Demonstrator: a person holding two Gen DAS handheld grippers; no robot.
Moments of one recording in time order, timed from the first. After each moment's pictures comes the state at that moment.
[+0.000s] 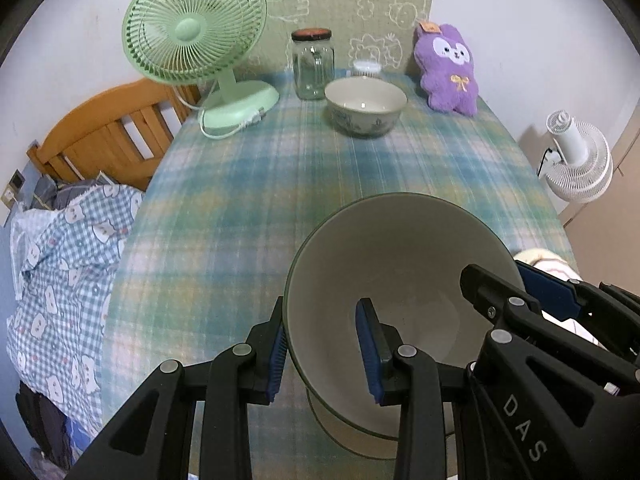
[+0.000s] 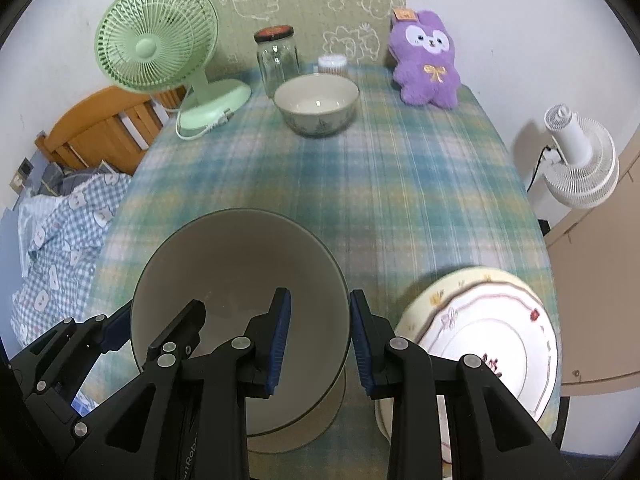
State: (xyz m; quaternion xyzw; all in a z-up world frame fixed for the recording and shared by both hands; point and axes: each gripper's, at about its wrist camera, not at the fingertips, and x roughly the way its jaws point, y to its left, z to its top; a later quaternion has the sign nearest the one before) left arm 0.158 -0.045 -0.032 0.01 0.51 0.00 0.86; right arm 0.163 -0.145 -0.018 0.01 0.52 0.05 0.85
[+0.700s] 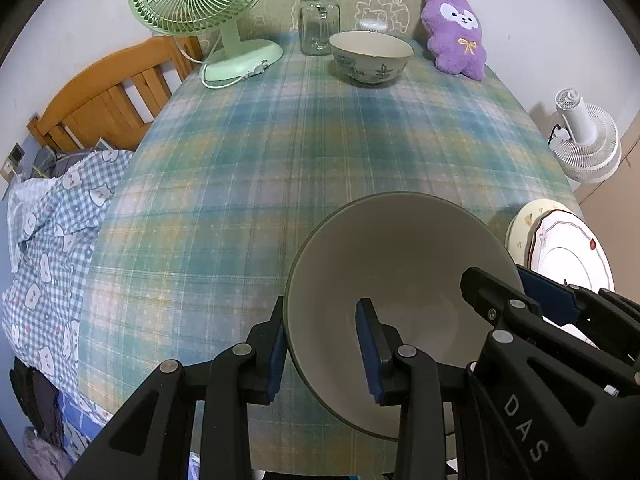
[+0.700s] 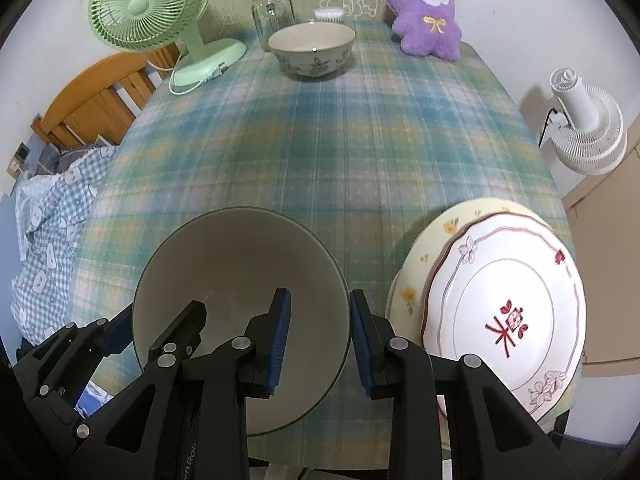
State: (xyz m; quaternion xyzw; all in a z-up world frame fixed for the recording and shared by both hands) left arm 0.131 -0.047 -0.069 0.00 0.54 0.01 0.84; right arm 0.138 -0.152 -0.064 0.01 0.56 0.05 0.83
